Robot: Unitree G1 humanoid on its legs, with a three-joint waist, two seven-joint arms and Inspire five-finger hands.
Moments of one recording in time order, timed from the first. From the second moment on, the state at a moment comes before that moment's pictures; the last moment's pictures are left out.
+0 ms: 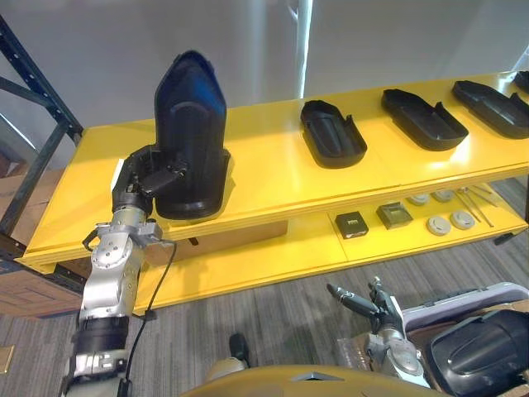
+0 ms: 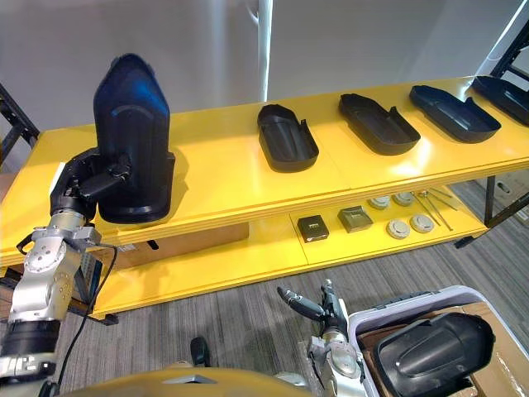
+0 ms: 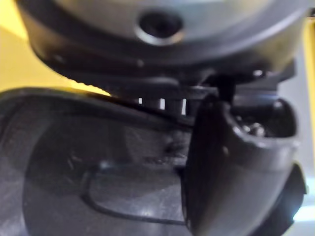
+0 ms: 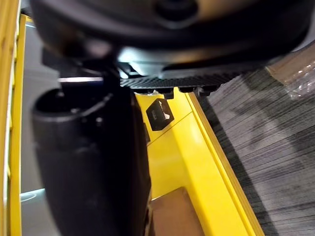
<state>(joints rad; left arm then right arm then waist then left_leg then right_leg) -0.18 0.45 0.19 0.19 -0.44 0.09 0.00 0.18 -0.08 -0.14 0.70 0.17 -0.18 0.01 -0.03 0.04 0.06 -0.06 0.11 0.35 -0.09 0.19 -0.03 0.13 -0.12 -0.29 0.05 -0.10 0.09</state>
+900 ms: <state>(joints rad) -0.55 0.53 0.09 0.51 -0.71 0.24 0.12 0.14 -0.11 -0.07 0.88 0.13 -0.07 0.06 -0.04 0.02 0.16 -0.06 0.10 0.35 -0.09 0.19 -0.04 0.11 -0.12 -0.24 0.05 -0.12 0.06</state>
